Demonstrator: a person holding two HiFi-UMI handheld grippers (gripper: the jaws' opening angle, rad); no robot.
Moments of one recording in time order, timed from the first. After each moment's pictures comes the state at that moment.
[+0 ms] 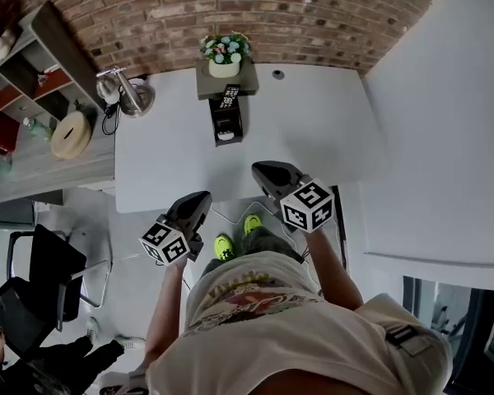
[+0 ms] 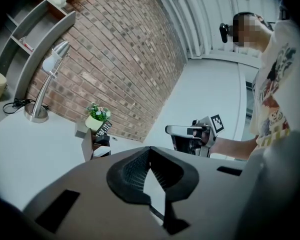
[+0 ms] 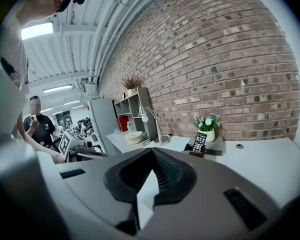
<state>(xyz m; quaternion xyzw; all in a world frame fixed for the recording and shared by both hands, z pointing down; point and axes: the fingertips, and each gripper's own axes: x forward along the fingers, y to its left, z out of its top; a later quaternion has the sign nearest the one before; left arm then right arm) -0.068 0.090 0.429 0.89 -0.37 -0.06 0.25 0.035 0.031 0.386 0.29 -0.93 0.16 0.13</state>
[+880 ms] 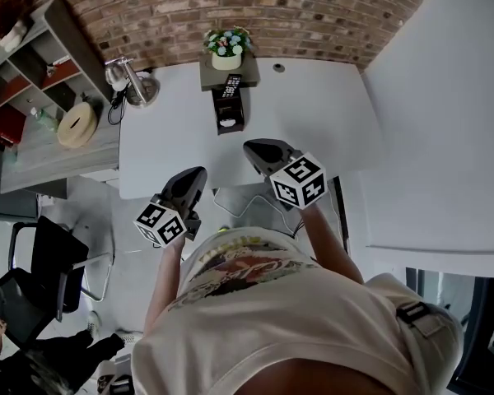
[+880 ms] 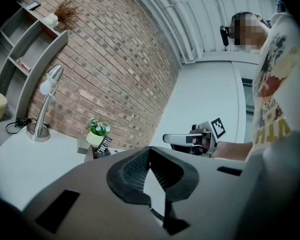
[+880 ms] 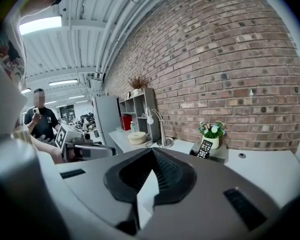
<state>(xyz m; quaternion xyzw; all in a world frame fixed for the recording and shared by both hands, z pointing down) -0.078 0.091 0.385 0.89 -0.40 -0.09 0.19 0.017 0.038 0.365 0.28 -0.94 0.11 0.15</state>
